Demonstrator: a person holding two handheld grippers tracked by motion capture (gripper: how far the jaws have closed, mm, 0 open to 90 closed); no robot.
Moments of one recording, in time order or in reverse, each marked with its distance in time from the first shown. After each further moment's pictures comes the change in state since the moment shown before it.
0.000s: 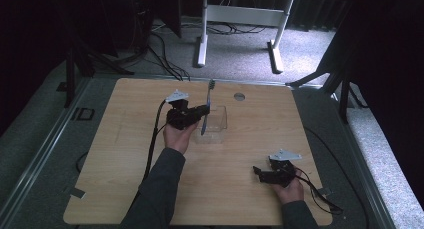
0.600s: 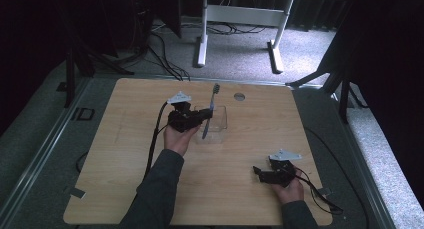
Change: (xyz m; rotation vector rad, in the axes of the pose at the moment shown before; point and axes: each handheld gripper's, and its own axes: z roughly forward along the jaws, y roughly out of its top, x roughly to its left) left arm -0.006 -0.001 -0.002 0.044 -0.065 0.039; right arm 0.000 0.000 0.000 0.000 0.000 -0.001
